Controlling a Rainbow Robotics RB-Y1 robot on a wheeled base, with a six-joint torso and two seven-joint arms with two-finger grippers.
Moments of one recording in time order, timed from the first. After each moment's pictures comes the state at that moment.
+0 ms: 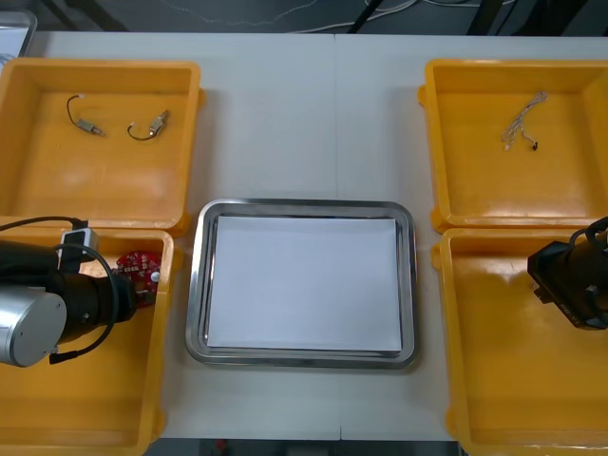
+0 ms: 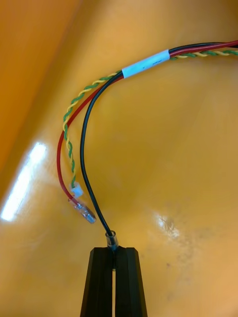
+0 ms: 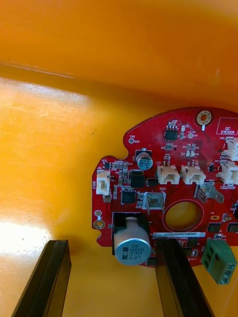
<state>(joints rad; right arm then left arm) -0.17 -0.38 -0.27 -1.95 -0.36 1.82 0.61 0.10 0.47 0.01 -2.12 0.37 1.41 -1.15</state>
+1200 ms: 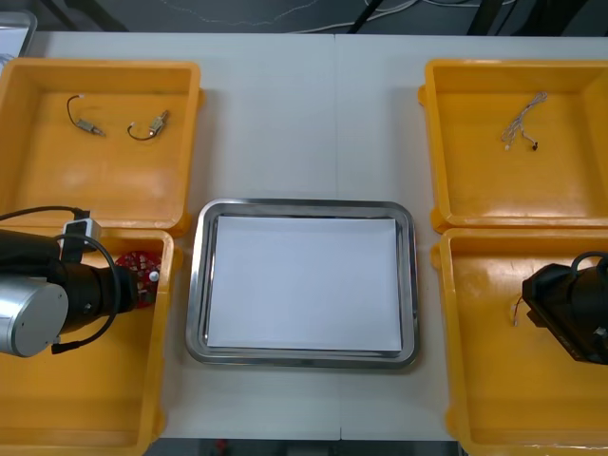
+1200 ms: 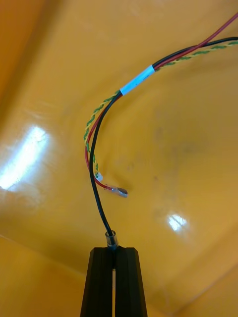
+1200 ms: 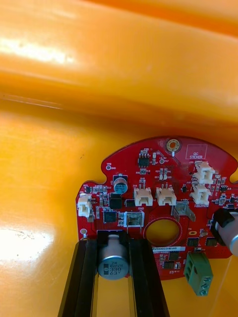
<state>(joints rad) 0.00 -0.29 -0.26 -2.29 -0.39 1.91 0.61 0.07 0.47 0.01 -2.12 0.37 1.42 -1.15</state>
